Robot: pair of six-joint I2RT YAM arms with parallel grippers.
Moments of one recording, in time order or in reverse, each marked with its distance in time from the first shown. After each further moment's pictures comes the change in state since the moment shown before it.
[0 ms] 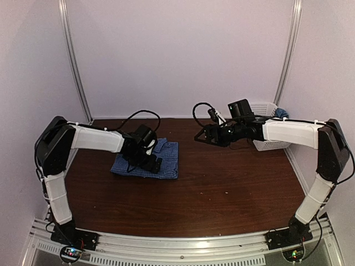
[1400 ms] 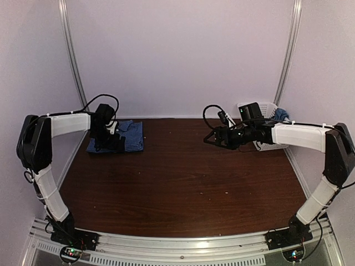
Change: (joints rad) left arm 0.443 -0.074 0.128 -0.219 0.063 0.167; right arm -0.074 -0.084 -0.126 0.009 -0.050 -0.016
